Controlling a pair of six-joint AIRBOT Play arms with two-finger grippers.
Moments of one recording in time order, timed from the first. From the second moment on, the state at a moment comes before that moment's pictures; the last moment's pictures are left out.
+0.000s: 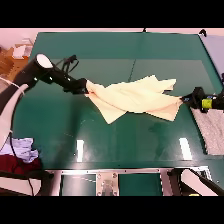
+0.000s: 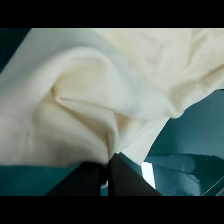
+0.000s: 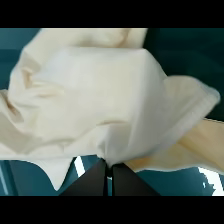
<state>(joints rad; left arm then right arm) -0.15 -1.58 1.45 0.97 -1.27 -1.39 -0.55 -1.05 0.88 -0.76 1.23 1.35</state>
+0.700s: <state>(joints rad) -0.15 -1.10 2.07 1.29 -1.43 -1.44 -0.55 -0.90 1.91 -0.58 1.08 1.30</state>
